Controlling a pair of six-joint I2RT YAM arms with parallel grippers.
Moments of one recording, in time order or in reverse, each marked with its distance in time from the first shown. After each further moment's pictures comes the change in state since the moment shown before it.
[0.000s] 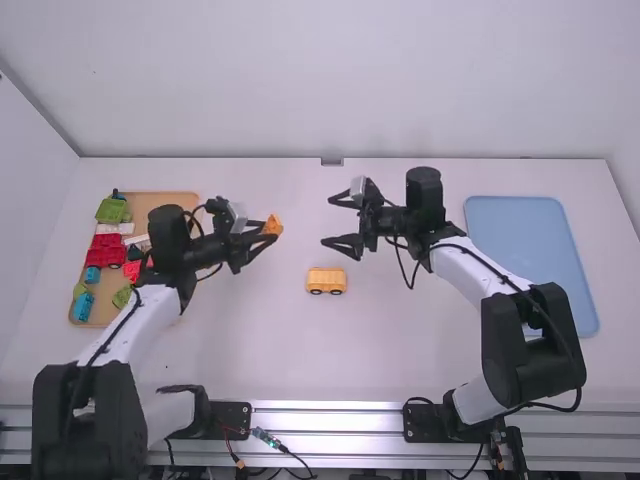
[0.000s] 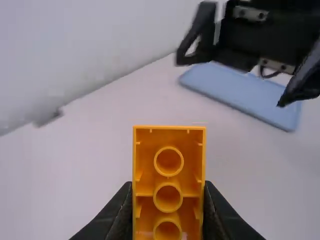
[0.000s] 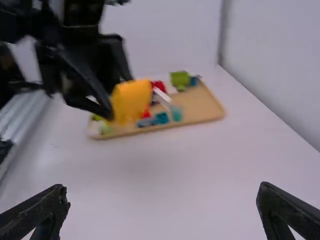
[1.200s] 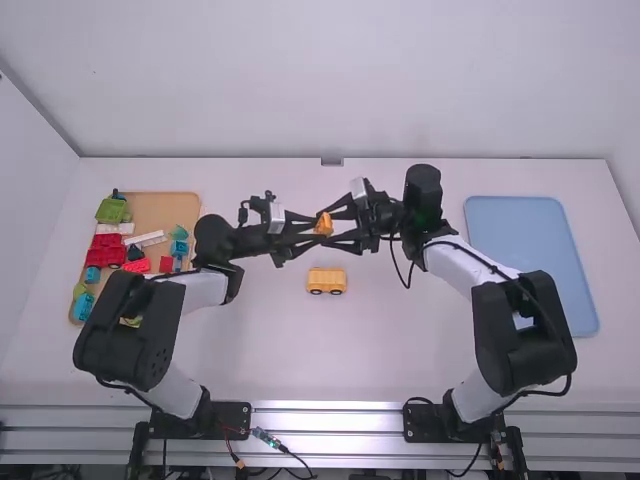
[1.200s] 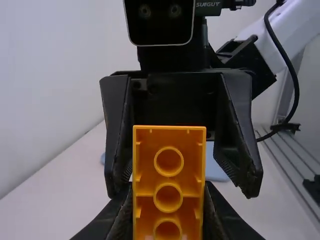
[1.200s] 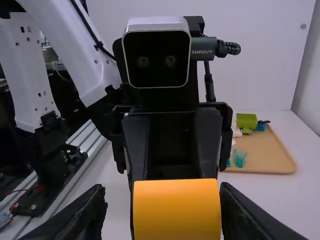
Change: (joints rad) left arm -0.246 0.381 0.002 1.048 0.115 -0.515; right arm 0.020 0.059 0.001 0.321 -0.261 0.235
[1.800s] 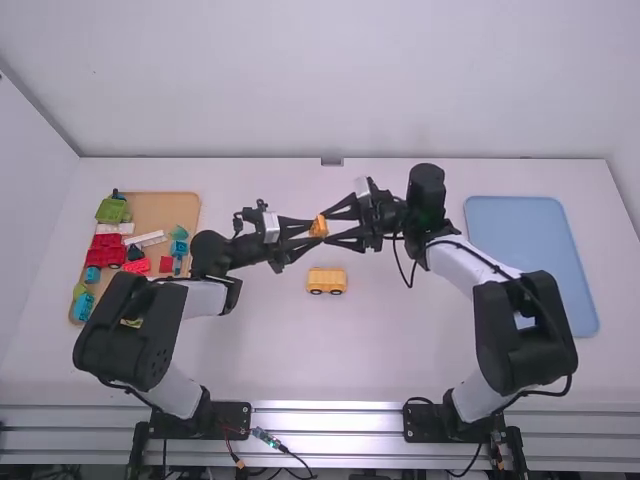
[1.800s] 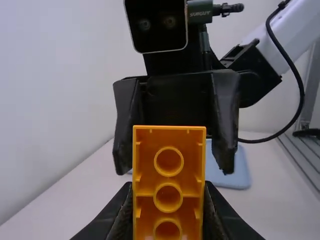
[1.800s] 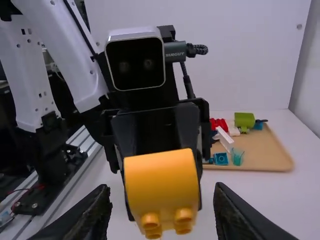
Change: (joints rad) left arm 0.000 0.000 -0.090 0.146 -0.099 0.000; right arm -0.011 0.000 0.000 0.003 -0.014 0.003
